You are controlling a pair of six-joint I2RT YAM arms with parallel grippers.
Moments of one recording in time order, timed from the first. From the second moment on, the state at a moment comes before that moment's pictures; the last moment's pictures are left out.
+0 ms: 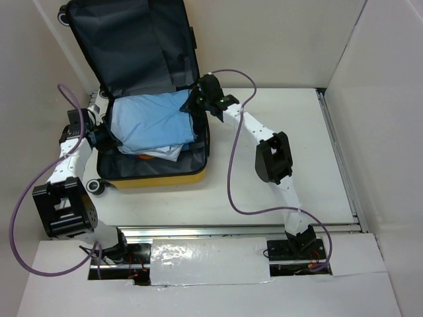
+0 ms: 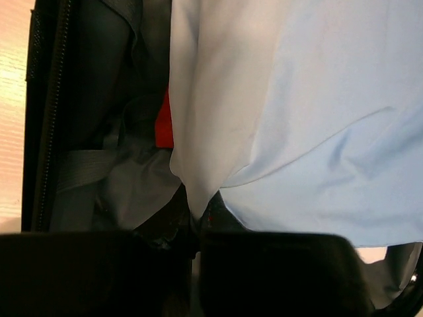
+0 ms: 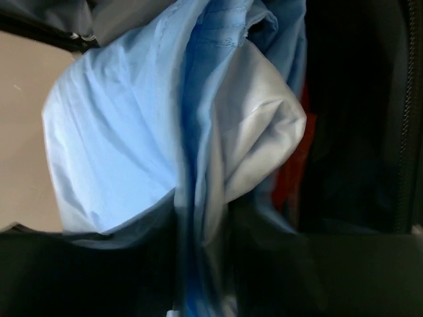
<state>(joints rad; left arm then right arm) 0.30 1.48 1.13 -0.49 0.33 -0.30 0.56 2.38 2.24 -0.40 -0.18 0.89</state>
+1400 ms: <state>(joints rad) 0.44 1.98 2.21 -0.24 0.44 -0.26 0.40 2.00 1.93 -0.52 -0.13 0.51</state>
